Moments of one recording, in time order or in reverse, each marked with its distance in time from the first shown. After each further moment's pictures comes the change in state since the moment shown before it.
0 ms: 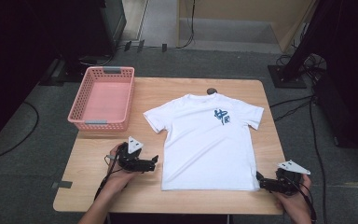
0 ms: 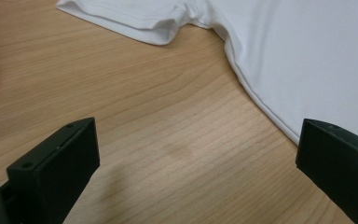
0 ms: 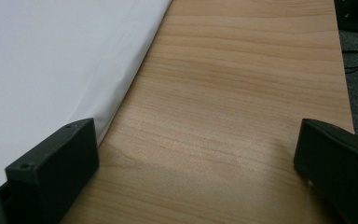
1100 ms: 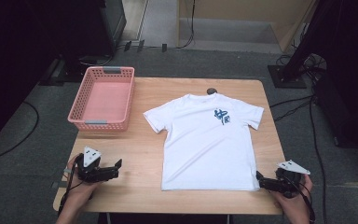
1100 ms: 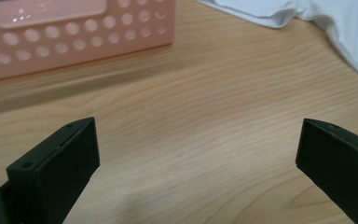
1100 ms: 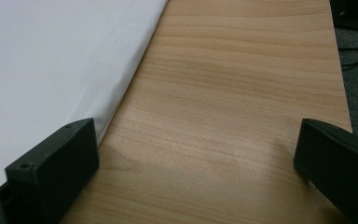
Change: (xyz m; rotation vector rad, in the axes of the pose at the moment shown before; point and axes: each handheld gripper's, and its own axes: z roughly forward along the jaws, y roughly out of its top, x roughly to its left) left arm 0.069 -0.047 -0.081 -0.060 0.181 -0.081; right arm 0.001 0.000 0.000 0.000 -0.015 0.011
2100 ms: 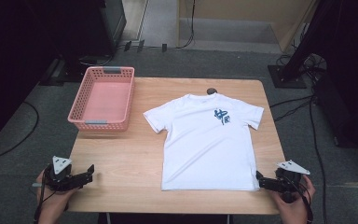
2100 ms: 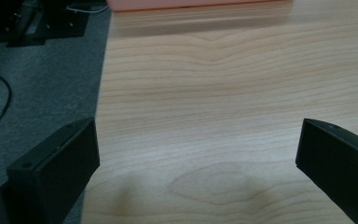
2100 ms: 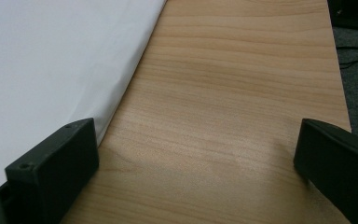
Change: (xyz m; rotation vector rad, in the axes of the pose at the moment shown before) left arm 0.061 -0.034 -0.029 0.061 0.190 -0.113; right arm 0.001 0.000 0.000 -0.002 -0.009 0.009
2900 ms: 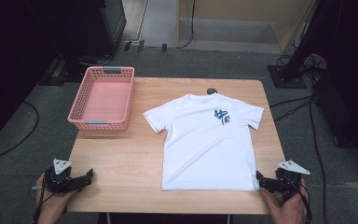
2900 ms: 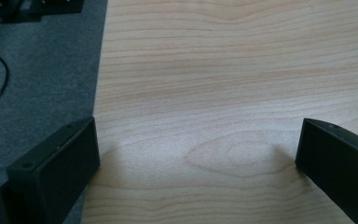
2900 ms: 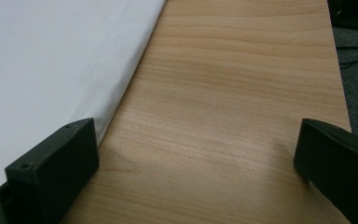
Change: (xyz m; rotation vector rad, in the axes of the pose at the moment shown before) left arm 0.005 -0.011 0.010 0.084 -0.005 -0.014; right arm 0.000 0.000 0.000 0.000 0.000 0.000
